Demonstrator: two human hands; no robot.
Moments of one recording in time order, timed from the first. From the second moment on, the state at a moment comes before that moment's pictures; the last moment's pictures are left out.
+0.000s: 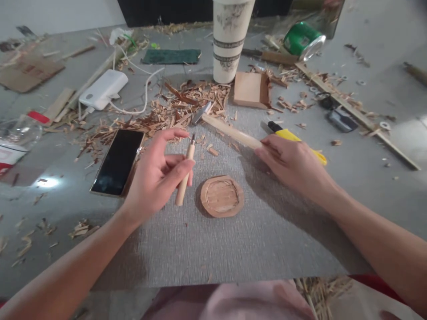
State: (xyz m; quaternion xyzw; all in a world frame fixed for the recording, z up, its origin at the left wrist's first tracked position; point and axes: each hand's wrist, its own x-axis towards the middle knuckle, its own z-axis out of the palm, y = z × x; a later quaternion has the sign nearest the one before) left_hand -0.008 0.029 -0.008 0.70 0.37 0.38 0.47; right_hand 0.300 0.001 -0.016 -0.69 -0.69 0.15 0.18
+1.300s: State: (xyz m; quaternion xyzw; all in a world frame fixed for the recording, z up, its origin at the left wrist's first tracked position) left_hand 0.018 -0.004 -0.022 0.89 0.37 0.14 0.24; right_hand 0.298 0.001 -0.021 -0.70 -0.69 0.11 0.16
